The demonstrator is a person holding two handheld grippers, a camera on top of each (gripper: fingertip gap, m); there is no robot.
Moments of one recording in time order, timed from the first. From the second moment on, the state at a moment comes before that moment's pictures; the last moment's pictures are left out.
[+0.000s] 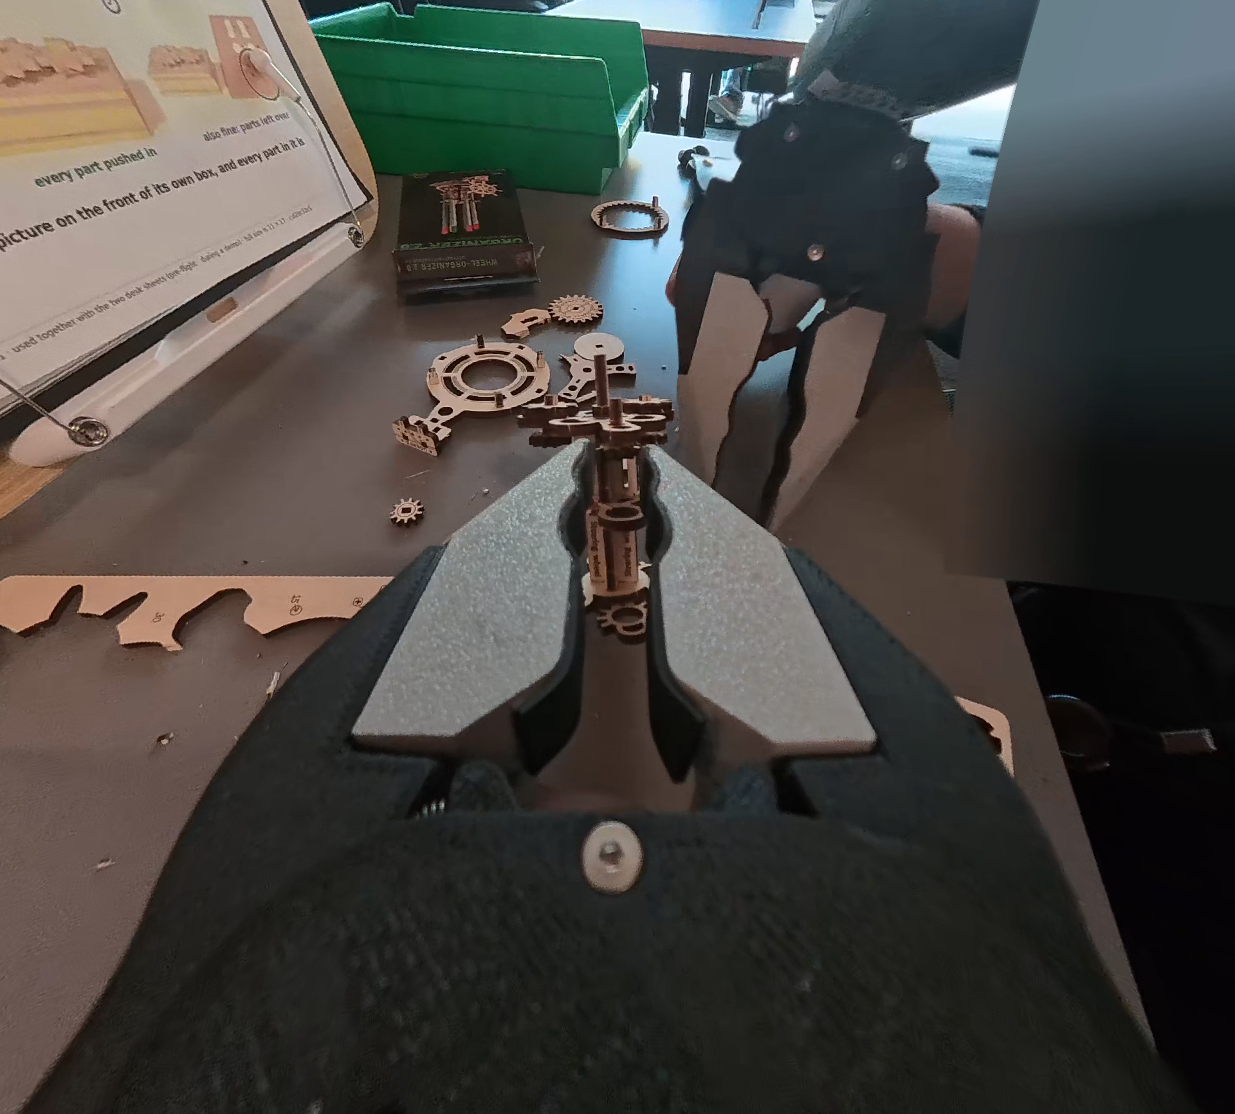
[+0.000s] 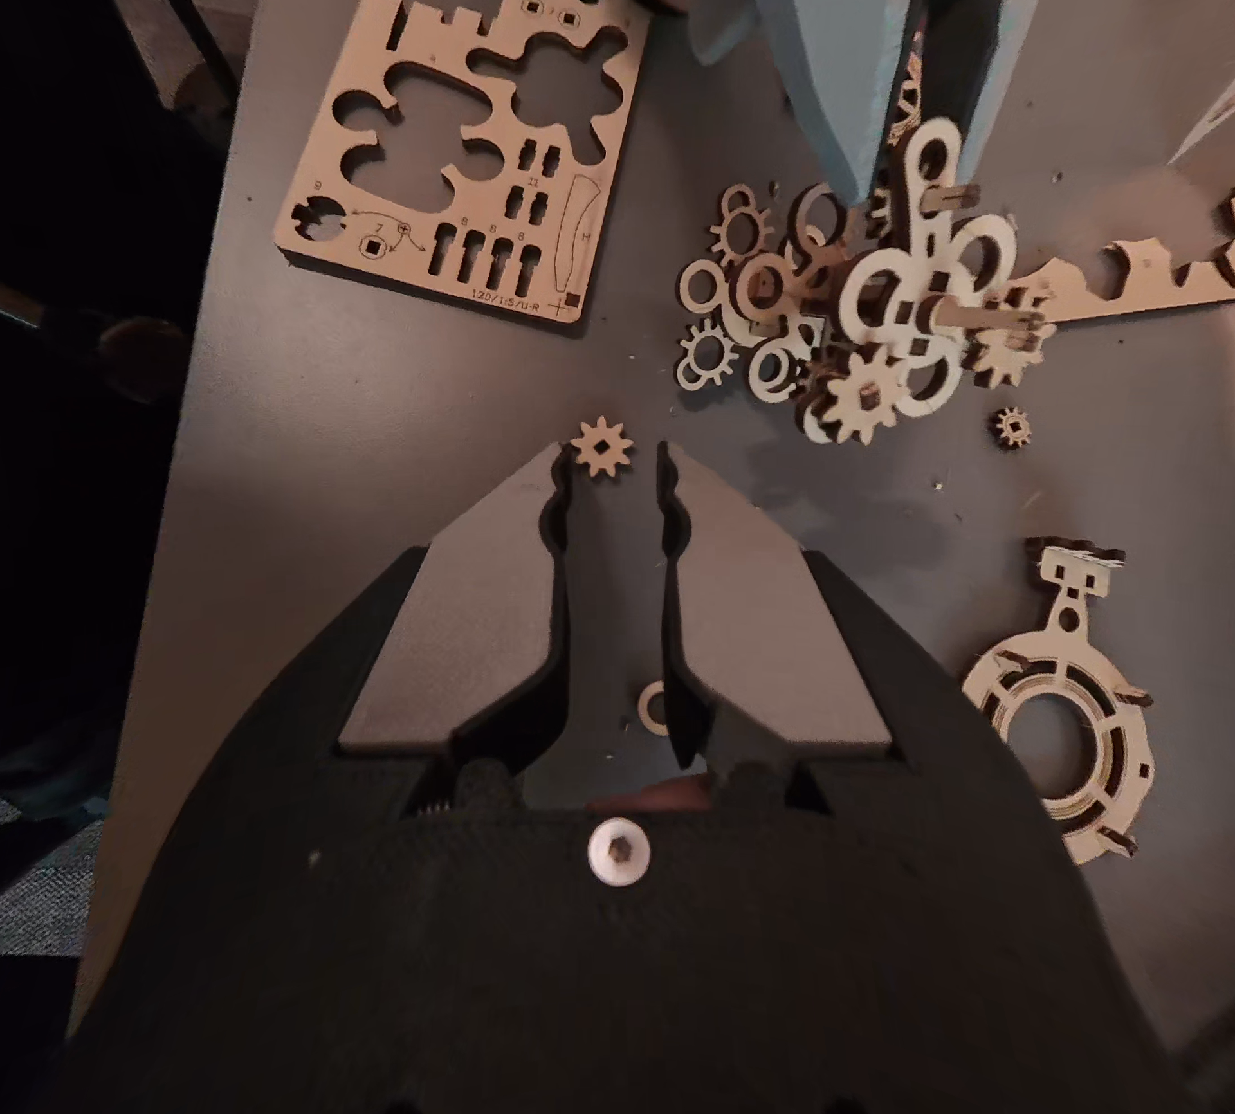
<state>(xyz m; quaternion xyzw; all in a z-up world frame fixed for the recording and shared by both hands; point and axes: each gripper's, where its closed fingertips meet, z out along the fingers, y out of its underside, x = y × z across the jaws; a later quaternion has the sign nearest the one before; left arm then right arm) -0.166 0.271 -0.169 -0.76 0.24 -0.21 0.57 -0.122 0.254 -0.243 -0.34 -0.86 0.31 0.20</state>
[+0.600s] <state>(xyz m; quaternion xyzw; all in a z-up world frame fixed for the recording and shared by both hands) -0.163 0.270 -0.170 -0.76 0.25 -0.20 0.57 -0.113 0.250 -0.240 -0.33 -0.87 0.33 0.17</state>
